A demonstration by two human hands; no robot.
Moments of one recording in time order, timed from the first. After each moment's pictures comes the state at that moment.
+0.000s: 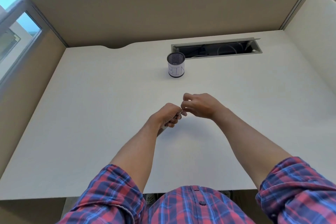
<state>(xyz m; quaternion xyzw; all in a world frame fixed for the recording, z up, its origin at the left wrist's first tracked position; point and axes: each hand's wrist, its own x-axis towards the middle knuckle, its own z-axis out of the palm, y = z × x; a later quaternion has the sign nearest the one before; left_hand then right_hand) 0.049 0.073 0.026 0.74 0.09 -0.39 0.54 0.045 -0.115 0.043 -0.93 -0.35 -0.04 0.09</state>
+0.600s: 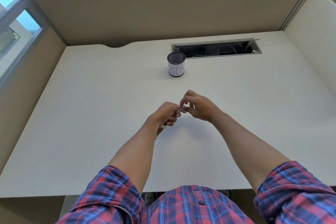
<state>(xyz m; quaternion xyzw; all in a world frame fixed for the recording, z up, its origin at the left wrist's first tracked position) 0.047 0.080 0.025 0.71 0.08 -0.37 0.60 0.035 -0.107 0.036 -0.93 -0.23 0.04 0.30</state>
